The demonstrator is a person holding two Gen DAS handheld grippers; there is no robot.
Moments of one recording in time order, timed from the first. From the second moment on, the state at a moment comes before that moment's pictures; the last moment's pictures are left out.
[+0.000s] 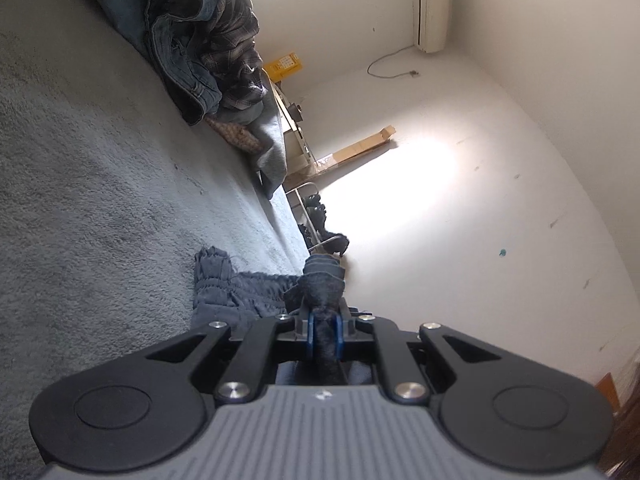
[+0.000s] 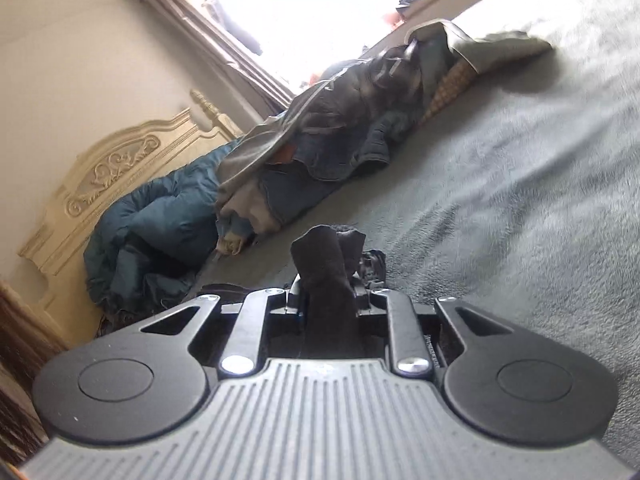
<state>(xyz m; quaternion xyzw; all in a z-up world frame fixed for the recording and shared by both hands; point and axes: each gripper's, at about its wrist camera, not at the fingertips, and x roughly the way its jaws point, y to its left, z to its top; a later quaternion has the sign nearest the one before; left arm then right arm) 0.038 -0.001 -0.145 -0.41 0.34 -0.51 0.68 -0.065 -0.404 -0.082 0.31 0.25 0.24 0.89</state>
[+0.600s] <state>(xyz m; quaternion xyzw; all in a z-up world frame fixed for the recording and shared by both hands) 0.068 0.004 -0.169 -0.47 0.35 -0.46 0.66 -0.020 -0.407 -0.067 0.31 0.24 0.25 0.89</state>
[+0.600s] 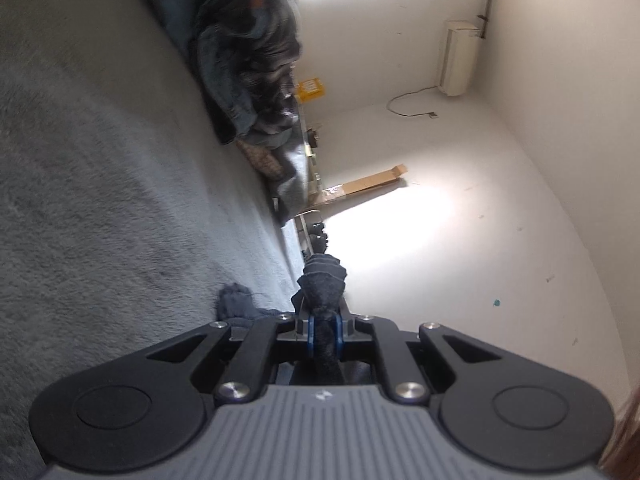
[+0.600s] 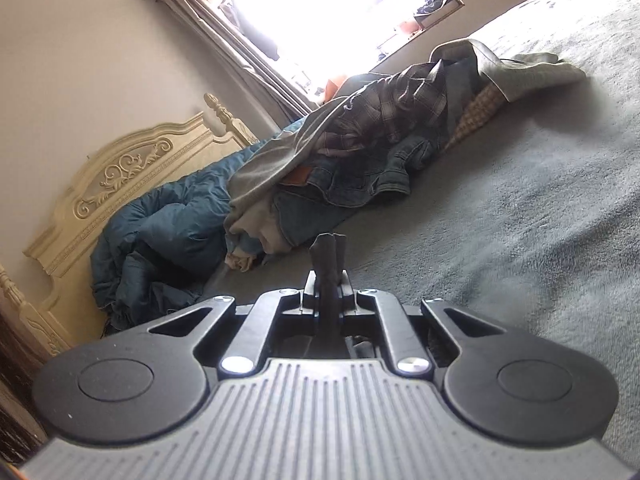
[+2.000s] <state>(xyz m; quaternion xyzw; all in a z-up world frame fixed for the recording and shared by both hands) -0.132 0.067 -0.146 -0.28 0.37 -0.38 0.80 0.010 -0.245 -0.036 0.02 0.34 0.21 0.92</state>
